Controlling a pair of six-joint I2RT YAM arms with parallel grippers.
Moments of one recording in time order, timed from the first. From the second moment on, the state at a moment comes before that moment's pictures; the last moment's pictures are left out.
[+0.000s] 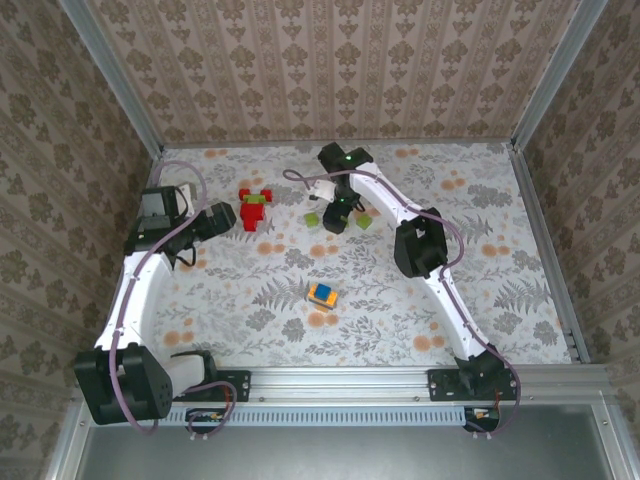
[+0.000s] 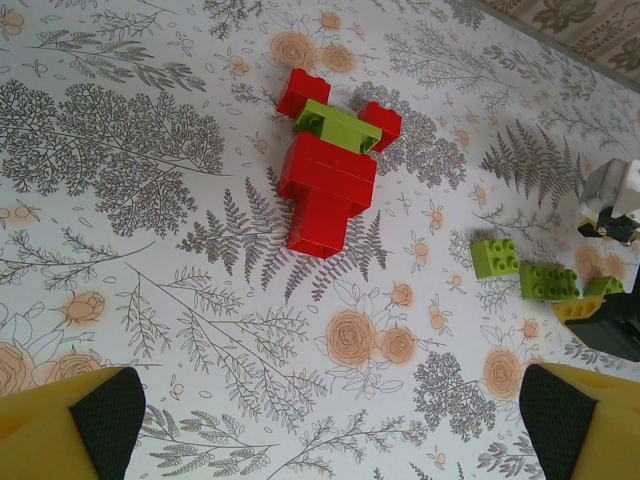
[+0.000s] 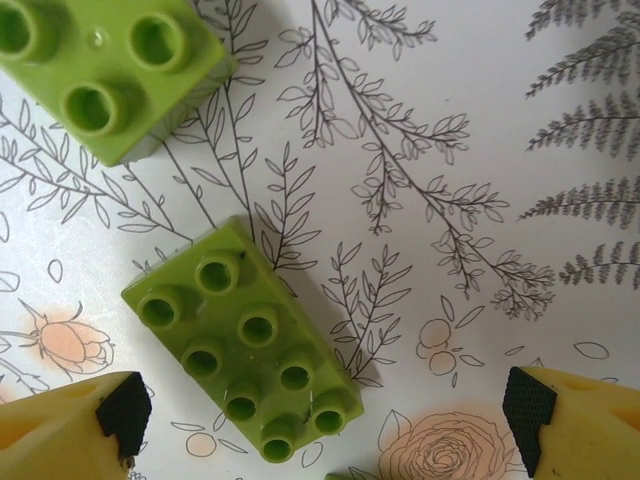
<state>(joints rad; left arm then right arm) 0.03 1.16 0.95 -0.57 0.29 -0.30 0.49 2.64 2.56 -1.29 0.00 -0.63</state>
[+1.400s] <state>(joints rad) 0.03 1.16 0.95 -0.57 0.28 -0.30 0.52 2.68 2.57 -1.32 -0.04 -0.67</state>
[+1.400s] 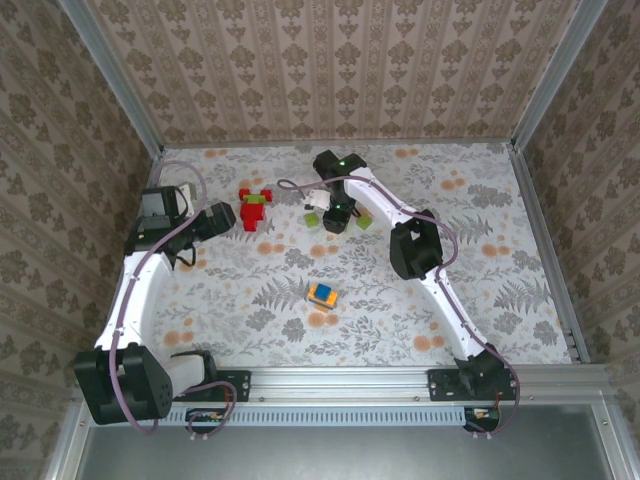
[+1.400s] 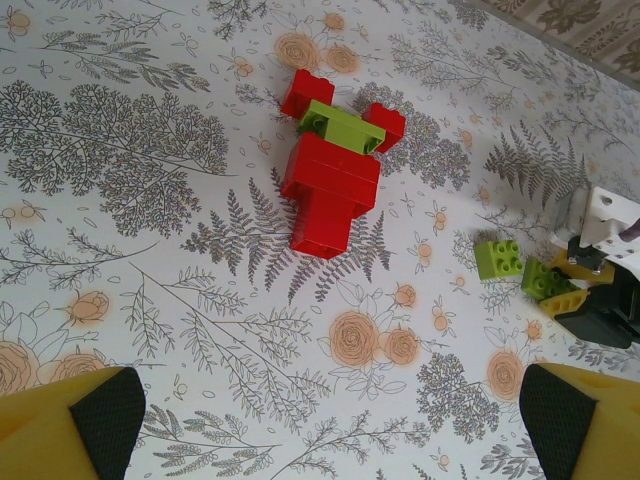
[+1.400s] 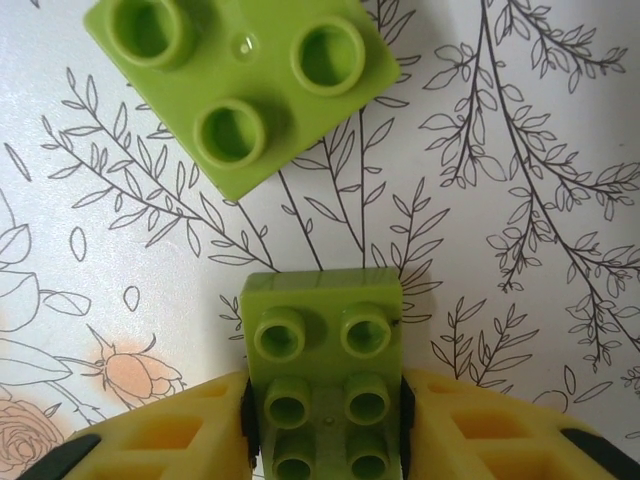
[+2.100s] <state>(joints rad) 0.03 1.16 0.95 -0.57 0.28 -0.30 0.52 2.26 2.15 -1.21 -0.06 -0.23</state>
